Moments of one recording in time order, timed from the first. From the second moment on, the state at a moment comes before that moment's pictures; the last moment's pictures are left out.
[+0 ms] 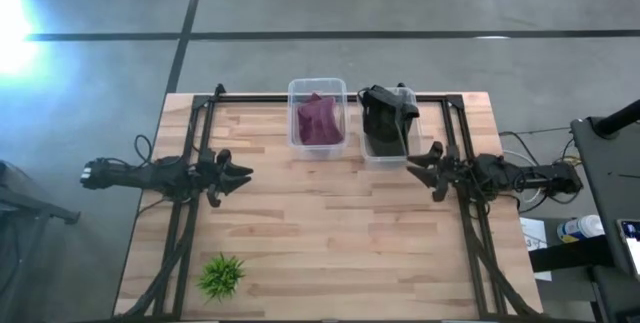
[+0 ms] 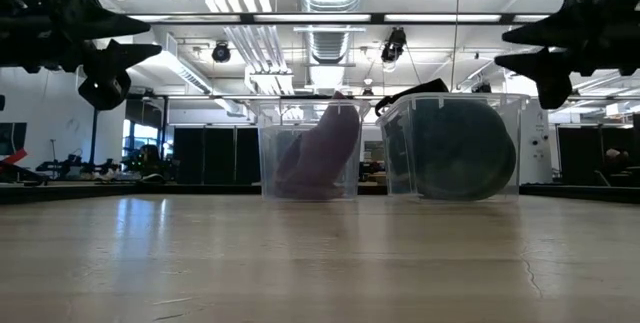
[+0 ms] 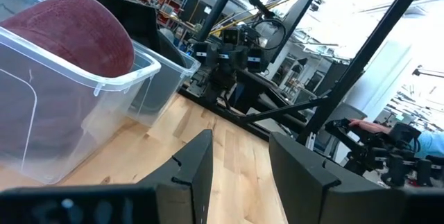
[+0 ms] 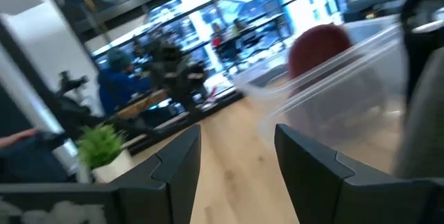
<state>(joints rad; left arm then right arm) -0.13 0.00 0.01 0.06 -0.19 -0.51 0.07 0.00 0.01 0.06 0.28 0.45</state>
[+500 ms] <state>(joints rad) -0.13 0.00 0.01 0.07 -0.19 -0.51 0.01 0.04 0.01 0.06 0.29 0.45</state>
